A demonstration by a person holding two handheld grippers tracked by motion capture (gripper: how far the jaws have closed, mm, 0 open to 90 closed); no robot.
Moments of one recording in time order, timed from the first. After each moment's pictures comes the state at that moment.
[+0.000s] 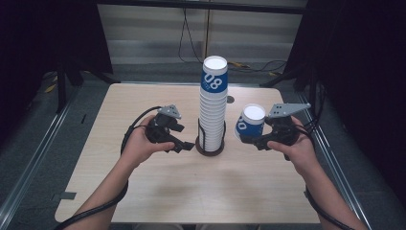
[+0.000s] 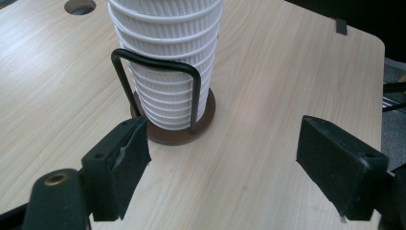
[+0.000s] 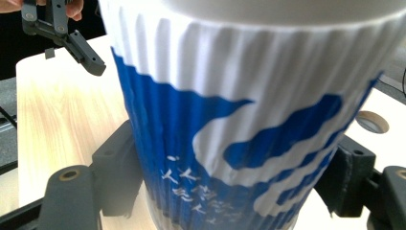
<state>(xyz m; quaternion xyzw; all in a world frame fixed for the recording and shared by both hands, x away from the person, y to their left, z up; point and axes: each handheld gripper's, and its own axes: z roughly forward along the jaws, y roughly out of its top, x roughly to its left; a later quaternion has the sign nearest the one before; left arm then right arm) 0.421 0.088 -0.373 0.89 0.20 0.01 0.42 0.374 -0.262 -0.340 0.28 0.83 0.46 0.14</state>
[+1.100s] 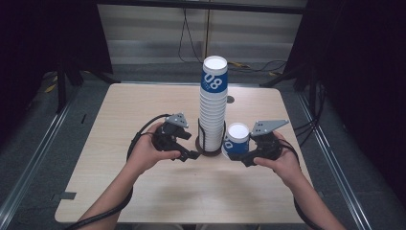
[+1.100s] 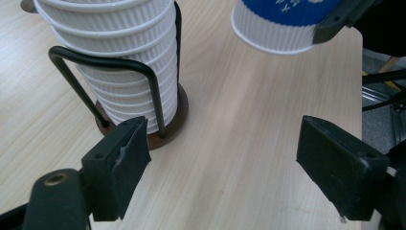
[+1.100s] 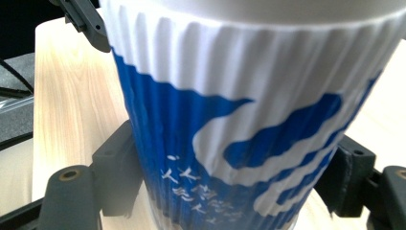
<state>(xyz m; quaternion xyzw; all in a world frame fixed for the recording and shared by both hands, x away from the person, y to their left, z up) 0.406 0.070 -0.384 0.89 0.17 -0.01 0.42 0.363 -0.233 -0.388 0.25 0.86 0.44 0.10</state>
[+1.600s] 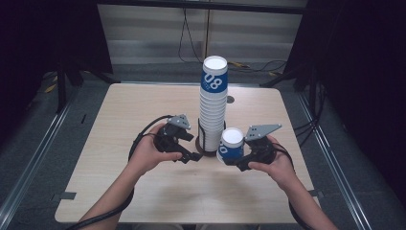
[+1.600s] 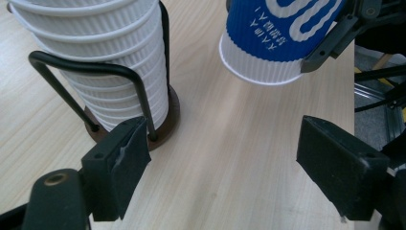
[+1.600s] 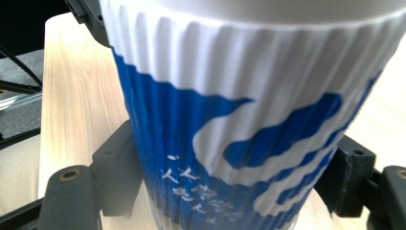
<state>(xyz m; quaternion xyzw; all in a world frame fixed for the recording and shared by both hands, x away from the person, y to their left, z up) 0.402 0.065 -0.384 0.89 0.16 -0.01 0.42 0.360 -0.221 -0.400 0.24 0.86 0.44 0.09</state>
